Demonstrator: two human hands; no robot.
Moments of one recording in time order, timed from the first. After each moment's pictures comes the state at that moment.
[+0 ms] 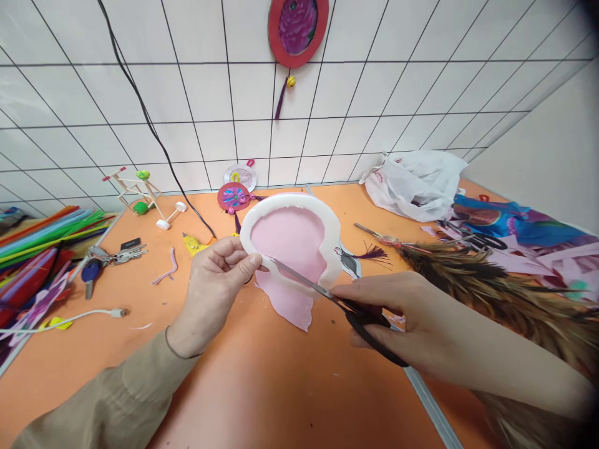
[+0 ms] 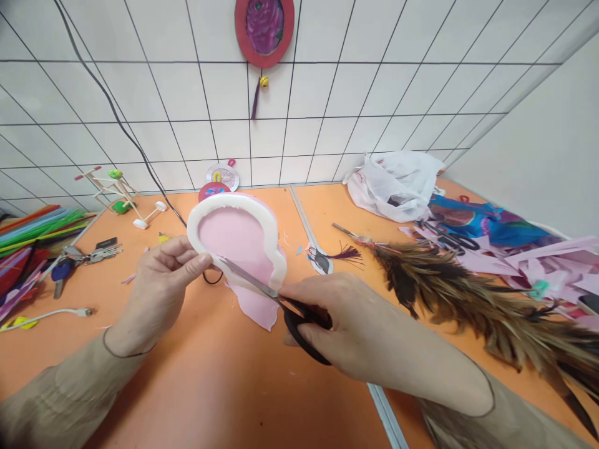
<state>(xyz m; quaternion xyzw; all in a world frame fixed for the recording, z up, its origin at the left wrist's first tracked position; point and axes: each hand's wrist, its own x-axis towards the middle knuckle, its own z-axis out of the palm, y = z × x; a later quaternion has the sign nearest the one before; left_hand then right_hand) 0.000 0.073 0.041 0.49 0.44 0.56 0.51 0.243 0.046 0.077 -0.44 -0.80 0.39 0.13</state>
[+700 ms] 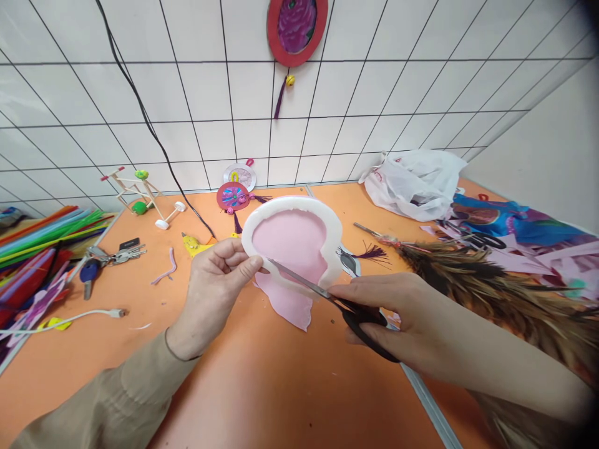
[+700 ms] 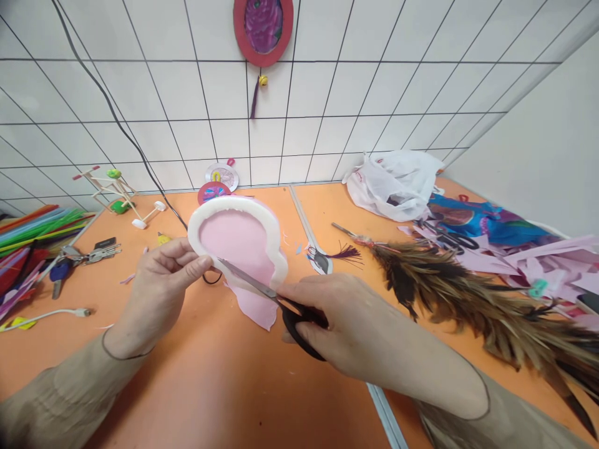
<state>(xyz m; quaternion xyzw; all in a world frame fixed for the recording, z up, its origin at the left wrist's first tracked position) 0.001 0.072 0.040 0.48 0.42 0.56 0.53 0.247 0.047 0.070 -0.43 -0.83 0.33 0.12</state>
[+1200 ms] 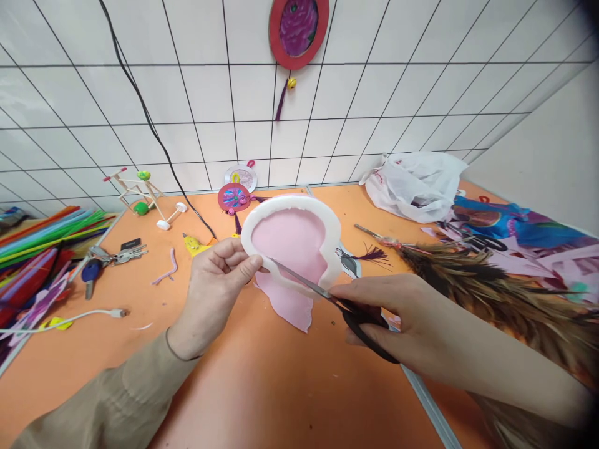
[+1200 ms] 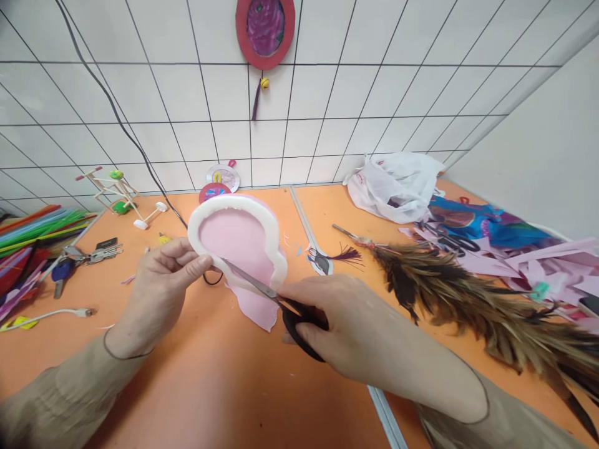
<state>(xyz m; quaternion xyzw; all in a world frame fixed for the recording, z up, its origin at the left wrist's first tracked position) 0.001 0.072 0.039 0.48 0.43 0.56 0.52 0.248 0.048 0.063 -0.43 -0.83 0.32 0.14</state>
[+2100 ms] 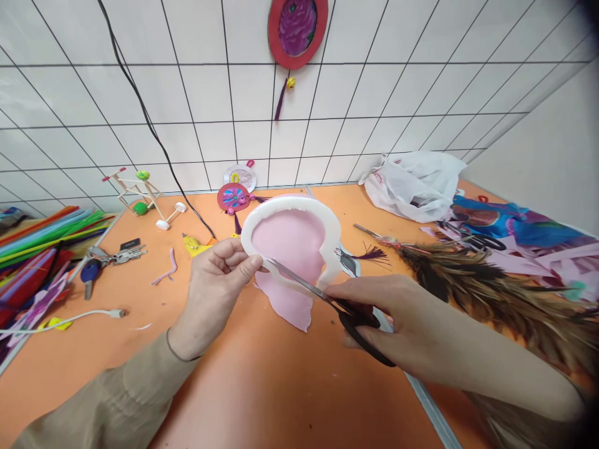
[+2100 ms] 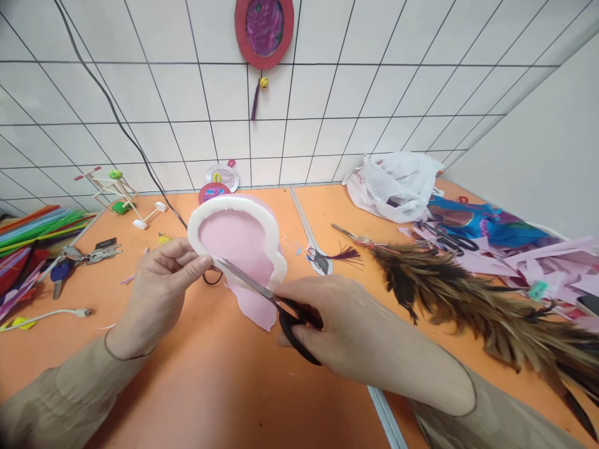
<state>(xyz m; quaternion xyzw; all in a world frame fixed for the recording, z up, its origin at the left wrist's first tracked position) 0.001 0.073 0.037 0.49 0.43 0.56 0.51 0.245 0.049 0.062 -0.44 -0.82 0.34 0.14</state>
